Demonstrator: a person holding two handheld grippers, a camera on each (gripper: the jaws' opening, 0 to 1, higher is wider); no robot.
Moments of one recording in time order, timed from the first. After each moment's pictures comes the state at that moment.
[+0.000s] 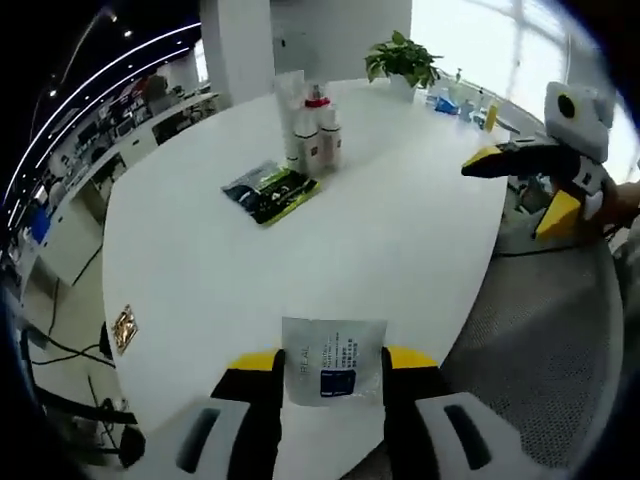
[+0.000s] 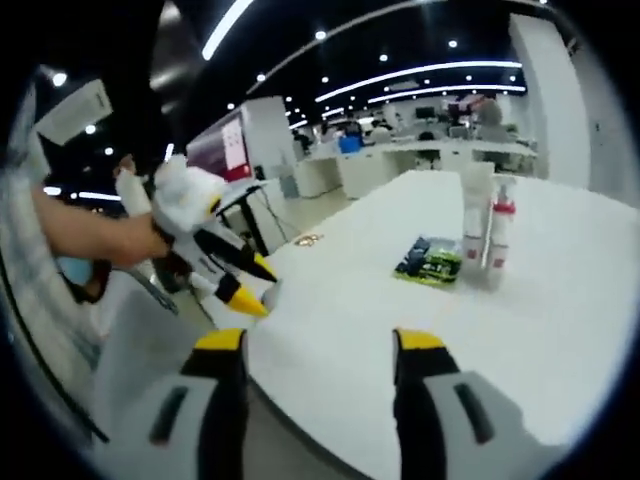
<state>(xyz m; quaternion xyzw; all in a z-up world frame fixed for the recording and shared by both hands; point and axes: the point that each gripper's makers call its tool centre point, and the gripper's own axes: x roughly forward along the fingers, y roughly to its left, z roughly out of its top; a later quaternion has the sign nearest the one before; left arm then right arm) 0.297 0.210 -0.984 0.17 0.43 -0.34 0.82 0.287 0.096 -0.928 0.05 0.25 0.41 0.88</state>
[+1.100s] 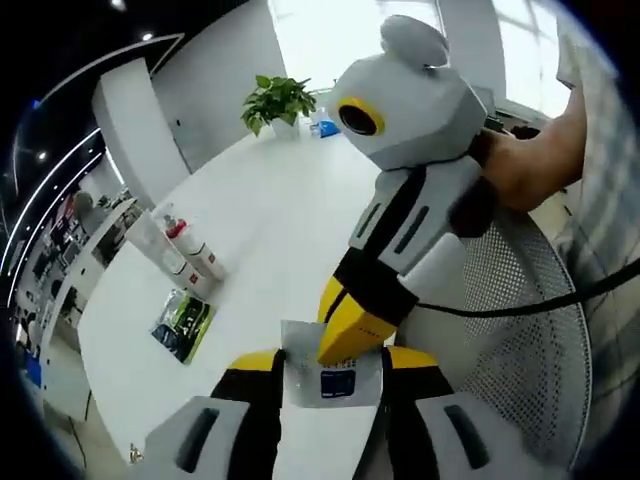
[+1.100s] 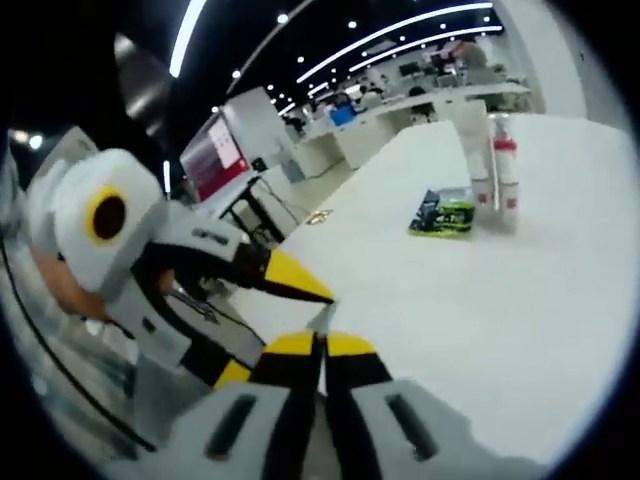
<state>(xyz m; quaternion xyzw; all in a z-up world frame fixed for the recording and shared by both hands) 0.254 0.092 -0.946 0.27 0.31 -0.48 0.77 0.271 0.097 -0.940 0.11 0.33 0.42 0.84</state>
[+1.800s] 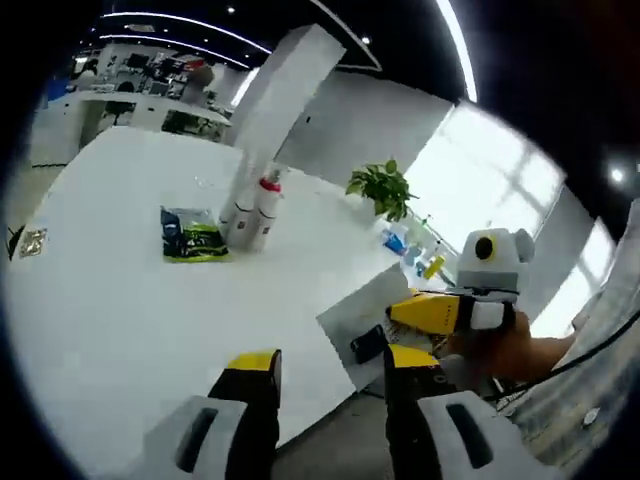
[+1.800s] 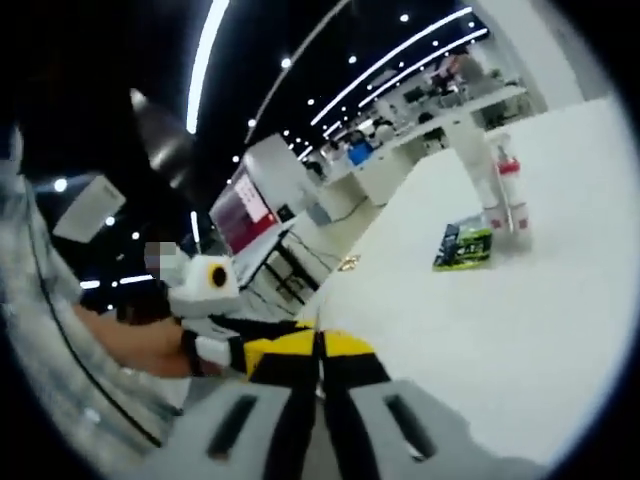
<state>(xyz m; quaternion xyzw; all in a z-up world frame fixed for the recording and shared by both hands) 0.266 0.114 -0.925 -0.24 0.34 -0.40 0.82 0.277 0.091 -0.883 0.25 0.24 0.45 0.82</state>
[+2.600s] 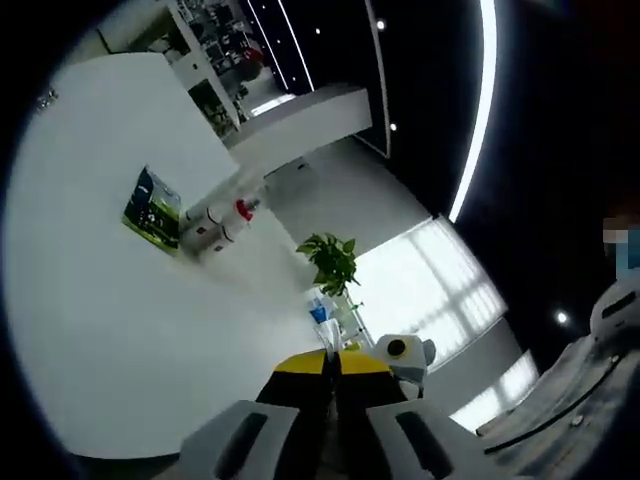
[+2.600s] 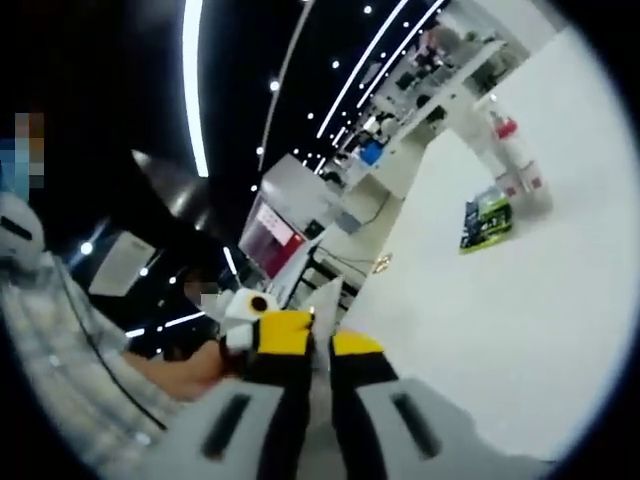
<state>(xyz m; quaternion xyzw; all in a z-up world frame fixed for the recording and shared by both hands) 0.271 0.108 -0.877 -0.47 0.28 -0.42 0.73 0.271 0.096 -0.874 0.34 0.27 0.48 0.77</state>
